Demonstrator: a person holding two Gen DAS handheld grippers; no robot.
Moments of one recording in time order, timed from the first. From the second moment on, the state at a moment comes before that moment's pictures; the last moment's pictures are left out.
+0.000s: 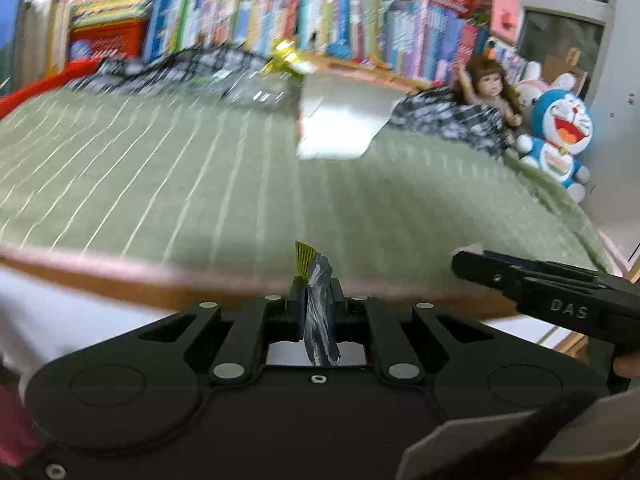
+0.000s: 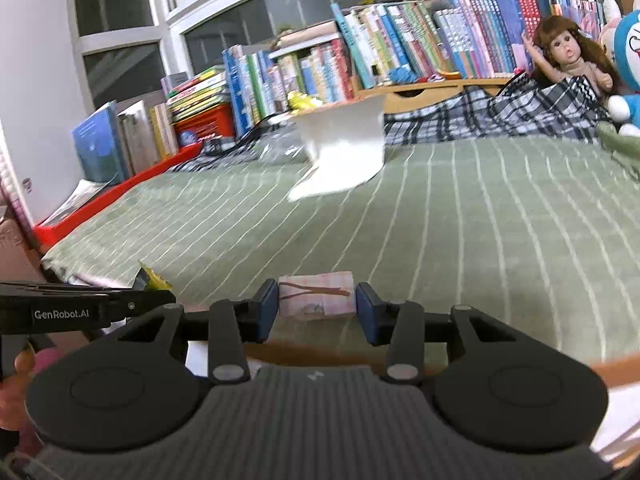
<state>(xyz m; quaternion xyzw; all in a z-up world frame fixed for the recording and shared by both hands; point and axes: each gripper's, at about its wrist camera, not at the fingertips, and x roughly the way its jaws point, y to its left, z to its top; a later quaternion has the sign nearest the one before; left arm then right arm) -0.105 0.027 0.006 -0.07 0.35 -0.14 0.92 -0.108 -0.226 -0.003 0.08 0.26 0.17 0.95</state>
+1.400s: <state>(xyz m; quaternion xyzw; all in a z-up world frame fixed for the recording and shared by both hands) -0.159 0.039 -0.173 -0.06 0.57 -0.08 0.82 -0.166 -0.194 -0.144 0.12 0.46 0.13 0.87</state>
